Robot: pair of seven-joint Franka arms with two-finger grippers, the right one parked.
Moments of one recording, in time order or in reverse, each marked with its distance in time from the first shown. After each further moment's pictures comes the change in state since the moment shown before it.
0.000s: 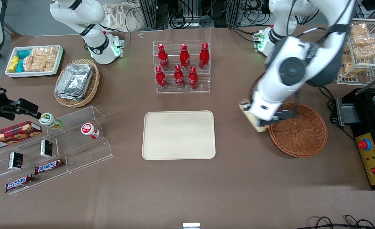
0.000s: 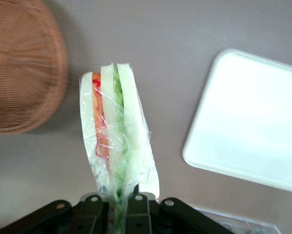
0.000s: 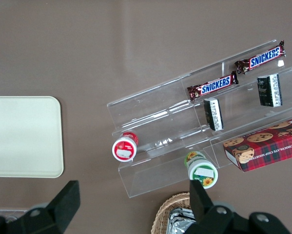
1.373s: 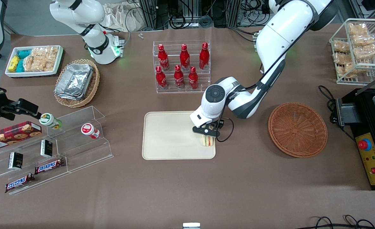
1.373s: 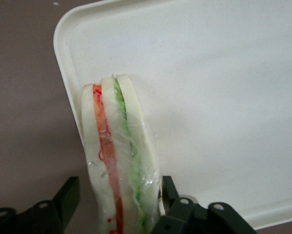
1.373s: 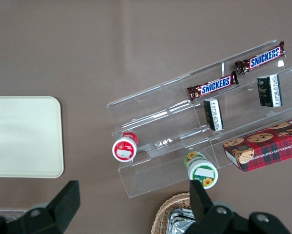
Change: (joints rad) arm -0.192 0.440 -0.013 0.018 0.350 0.513 0.081
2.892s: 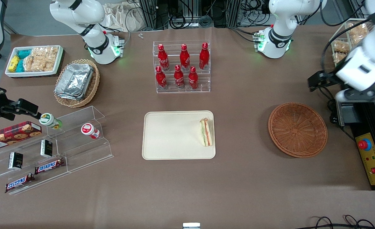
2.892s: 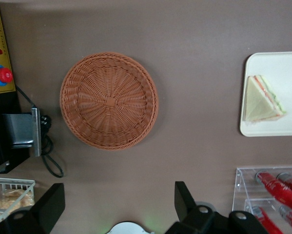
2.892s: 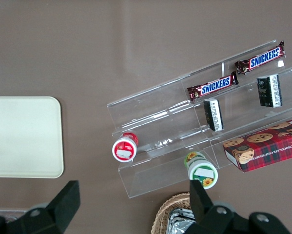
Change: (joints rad) arm 0.283 -0.621 0.323 0.309 -0.363 -0.989 0.582
